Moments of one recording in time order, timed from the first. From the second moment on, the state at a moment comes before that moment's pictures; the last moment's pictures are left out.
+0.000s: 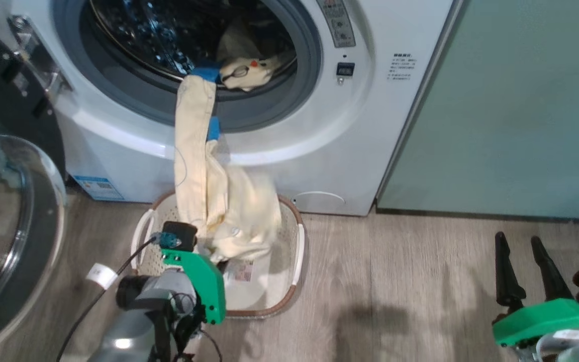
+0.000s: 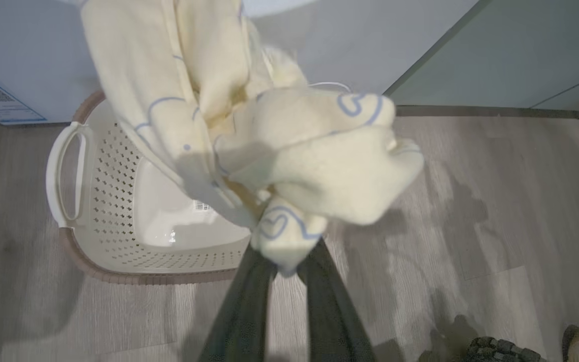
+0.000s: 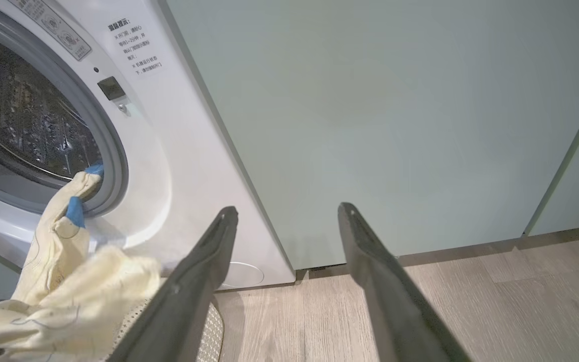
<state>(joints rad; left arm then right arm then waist) -0.49 0.08 -0.46 0.93 -0.57 -0.13 0.02 -0.07 -0.09 0.10 0.31 0.40 0.13 -0.25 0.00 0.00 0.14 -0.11</state>
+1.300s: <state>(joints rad) -0.84 0.14 -0.42 1.29 -0.59 -0.08 -0.12 -0.29 -0.09 0.10 0.24 0.40 0.13 -0.25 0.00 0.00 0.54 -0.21</state>
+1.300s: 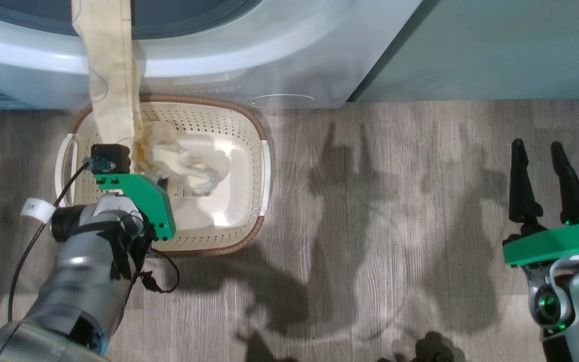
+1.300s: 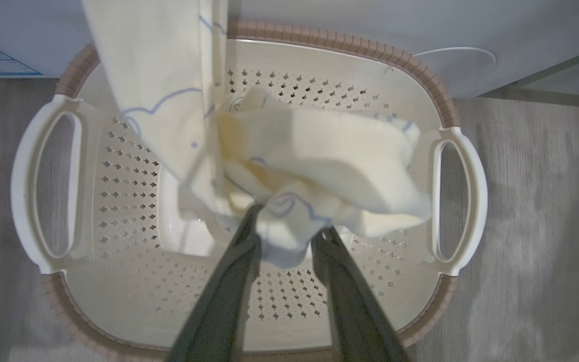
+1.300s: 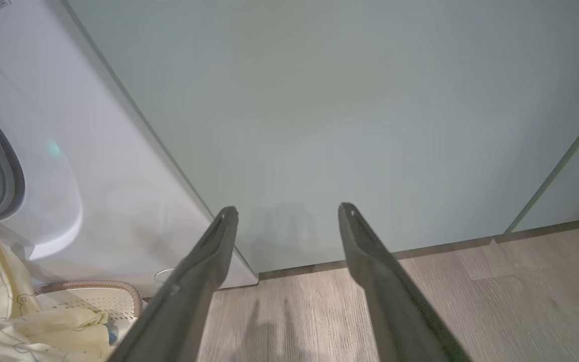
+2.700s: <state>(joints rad) -0.36 0.17 -0.01 0.67 -0.47 -0.08 -0.26 -0.07 -0.09 0.07 0.28 0.40 0.13 -0.25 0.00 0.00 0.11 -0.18</state>
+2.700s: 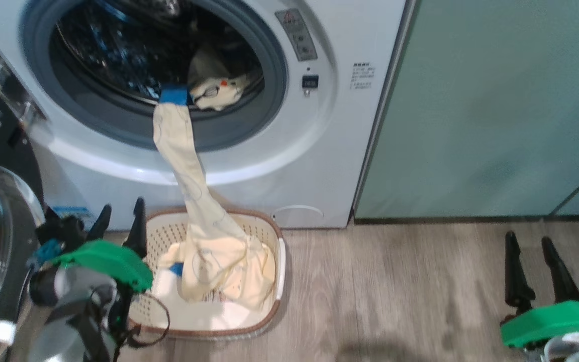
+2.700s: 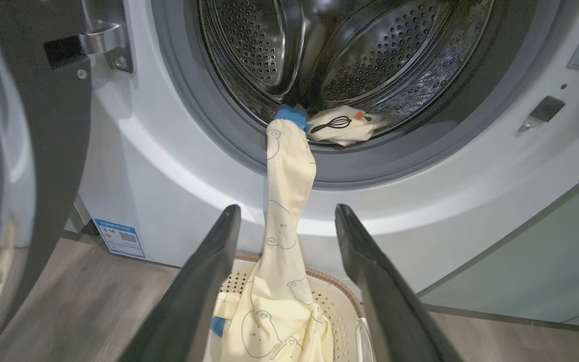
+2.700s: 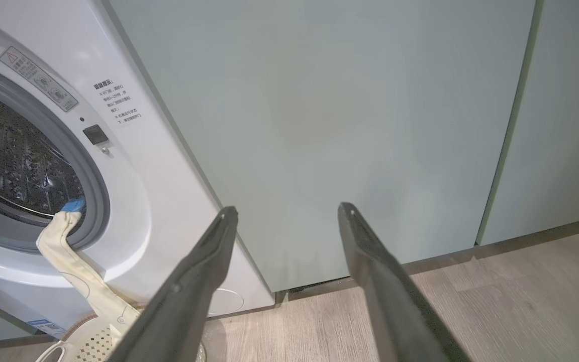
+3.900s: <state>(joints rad) -0.15 0.11 0.12 0.58 -0.34 -0.10 -0.26 0.02 -0.09 0.06 0.28 0.39 0.13 -0.25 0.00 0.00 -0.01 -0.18</state>
